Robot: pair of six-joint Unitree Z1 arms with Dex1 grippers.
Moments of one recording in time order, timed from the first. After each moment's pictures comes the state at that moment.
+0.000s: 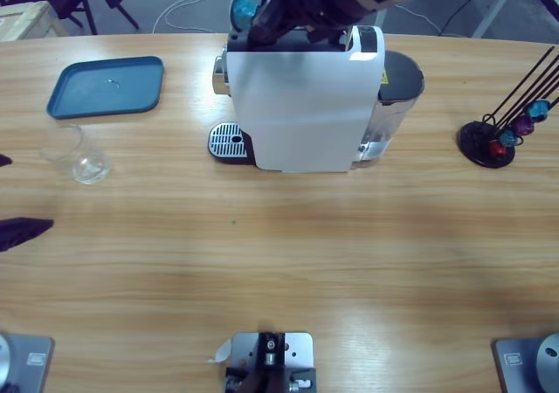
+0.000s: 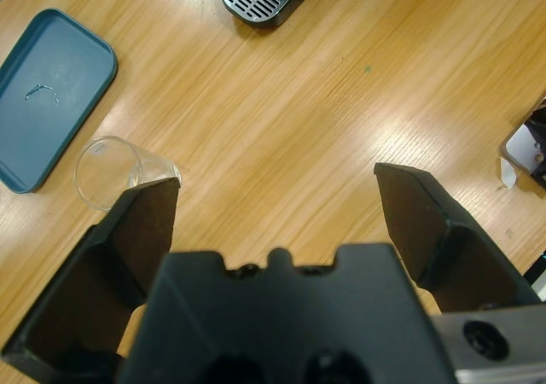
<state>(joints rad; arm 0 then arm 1) -0.97 0.99 -0.86 0.71 0.16 0.04 0.86 1.75 -1.44 0.27 -0.04 -0.33</state>
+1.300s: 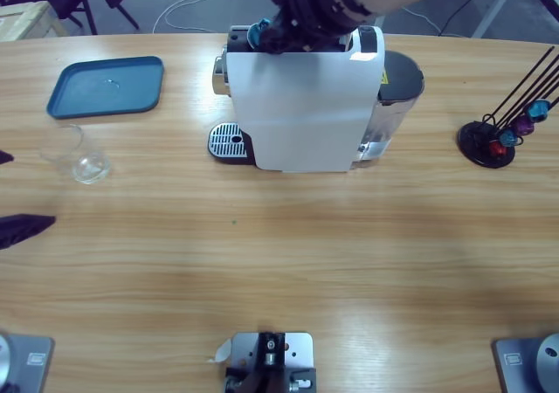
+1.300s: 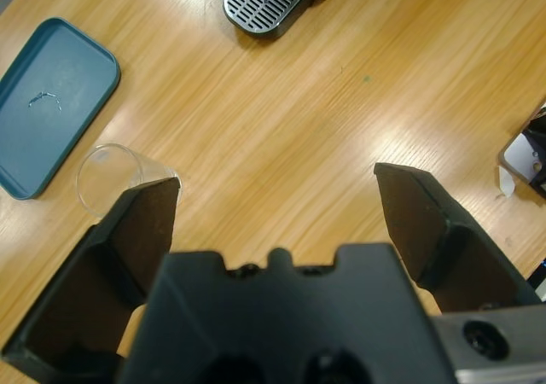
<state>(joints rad) -0.97 0.98 -0.84 0.66 0.16 0.04 0.85 1.80 -1.48 0.32 -0.13 -0.37</state>
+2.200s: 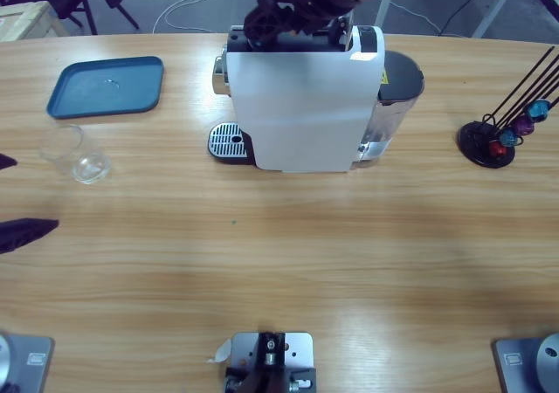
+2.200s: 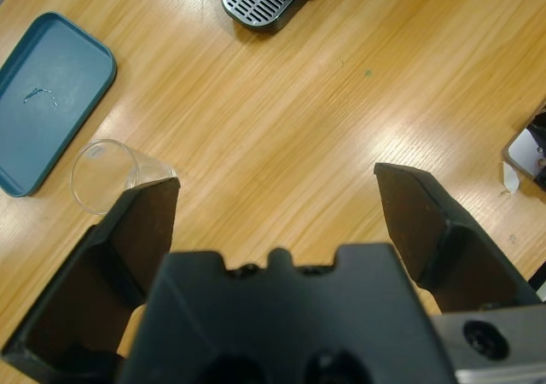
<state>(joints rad) -0.97 0.97 -0.82 0.66 0.16 0.04 0.85 1.80 -1.52 0.32 -0.09 -0.28</state>
